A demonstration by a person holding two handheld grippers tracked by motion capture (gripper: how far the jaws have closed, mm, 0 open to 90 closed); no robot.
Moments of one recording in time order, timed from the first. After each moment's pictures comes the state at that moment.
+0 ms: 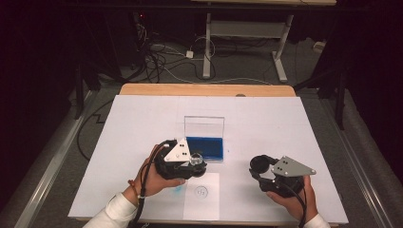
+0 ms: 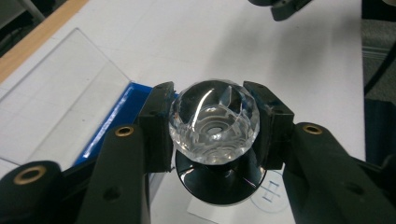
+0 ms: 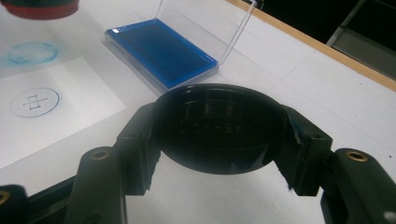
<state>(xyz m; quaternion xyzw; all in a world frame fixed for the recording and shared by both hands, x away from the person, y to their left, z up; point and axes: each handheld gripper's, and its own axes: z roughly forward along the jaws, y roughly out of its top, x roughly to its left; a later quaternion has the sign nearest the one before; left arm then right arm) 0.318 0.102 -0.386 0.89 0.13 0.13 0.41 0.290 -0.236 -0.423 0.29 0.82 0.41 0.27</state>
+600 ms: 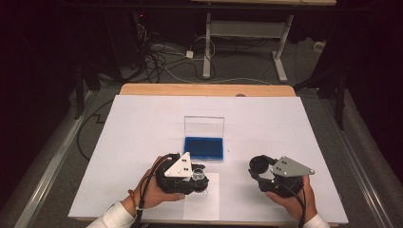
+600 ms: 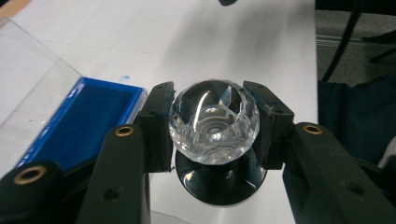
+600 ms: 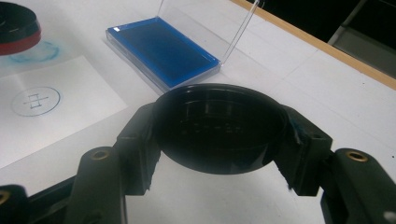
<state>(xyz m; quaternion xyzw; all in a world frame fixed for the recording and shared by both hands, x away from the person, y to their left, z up) 0.296 0.097 -0.400 0.90 0.09 0.10 0.41 0.290 -0.234 -0.424 0.29 0.82 0.41 0.27</state>
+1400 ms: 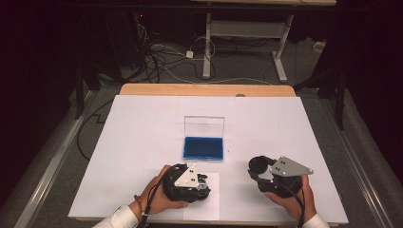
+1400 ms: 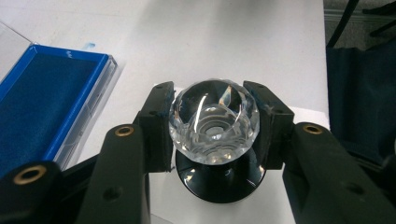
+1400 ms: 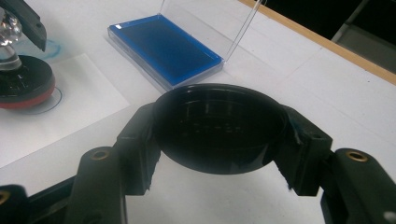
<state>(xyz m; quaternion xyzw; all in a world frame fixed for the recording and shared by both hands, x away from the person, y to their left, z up) 0.296 0.085 -0.438 0.92 0.08 0.08 0.37 0.291 -0.233 -0.425 0.29 0.82 0.41 0.27</state>
